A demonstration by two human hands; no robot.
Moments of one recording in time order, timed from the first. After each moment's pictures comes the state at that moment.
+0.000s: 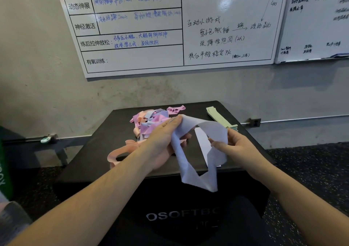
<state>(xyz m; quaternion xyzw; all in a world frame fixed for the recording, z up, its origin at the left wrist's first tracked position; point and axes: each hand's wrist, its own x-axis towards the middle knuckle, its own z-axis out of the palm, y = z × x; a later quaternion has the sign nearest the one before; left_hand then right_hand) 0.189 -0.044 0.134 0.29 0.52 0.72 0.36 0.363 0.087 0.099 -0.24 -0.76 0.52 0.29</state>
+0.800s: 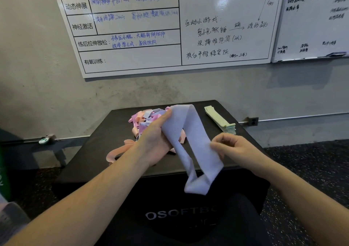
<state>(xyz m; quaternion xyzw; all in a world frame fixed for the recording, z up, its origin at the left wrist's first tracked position) 0.168 -0.043 0.135 0.26 0.43 0.75 0.42 0.376 0.089 0.101 -0.15 -0.79 0.54 0.24</state>
